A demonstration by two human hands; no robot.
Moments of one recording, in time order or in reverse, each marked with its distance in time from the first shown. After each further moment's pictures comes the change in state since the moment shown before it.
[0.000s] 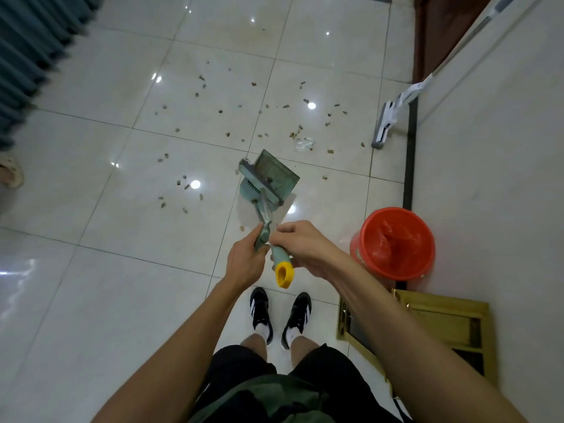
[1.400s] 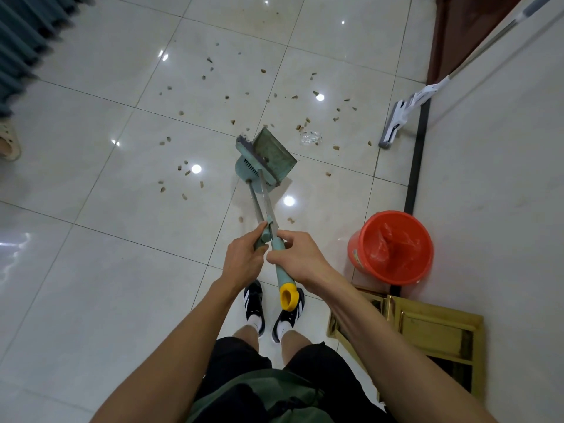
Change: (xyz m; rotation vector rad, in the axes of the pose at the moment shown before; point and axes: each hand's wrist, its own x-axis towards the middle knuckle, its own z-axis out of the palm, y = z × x) left_hand 0.005 -0.013 0.007 -0.034 0.011 -0.011; right_hand 0.007 0.021 0.009 -0.167 0.059 -0.055
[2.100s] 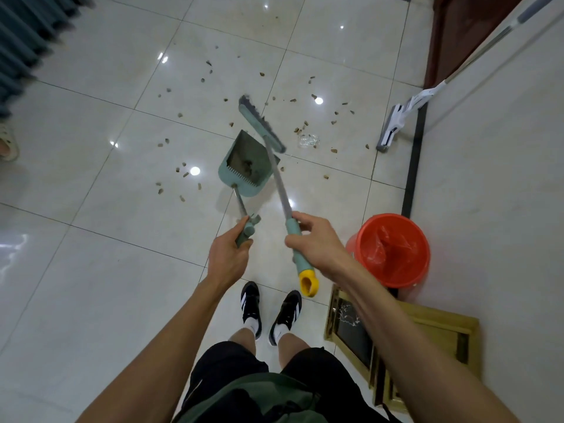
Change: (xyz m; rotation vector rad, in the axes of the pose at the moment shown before) left_hand 0.006 -0.003 -0.015 -0.056 0.149 -0.089; right_hand 0.005 -0.007 -0.042 0.067 0.087 -0.110
